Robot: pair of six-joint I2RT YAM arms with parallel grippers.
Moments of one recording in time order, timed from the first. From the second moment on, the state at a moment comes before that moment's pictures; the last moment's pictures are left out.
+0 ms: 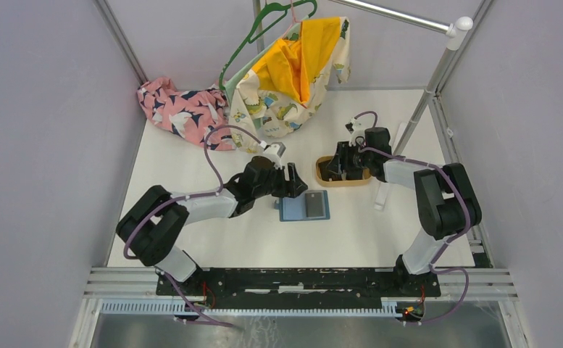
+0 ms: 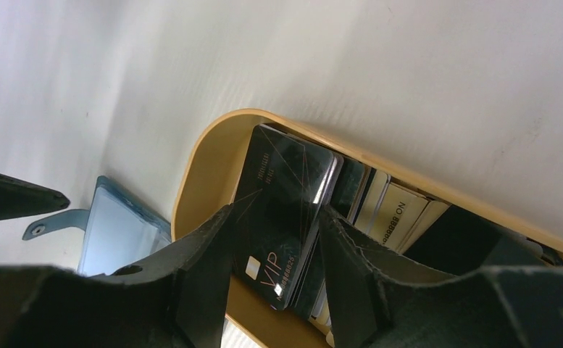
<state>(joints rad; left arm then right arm) -0.73 1.53 0.67 0.37 0.12 -0.59 0.21 1.73 0.86 0.14 -0.51 0.18</state>
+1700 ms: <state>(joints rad) -0.70 1.85 0.97 0.31 0.20 -0.59 0.21 1.83 0.83 0.29 -0.82 0.50</state>
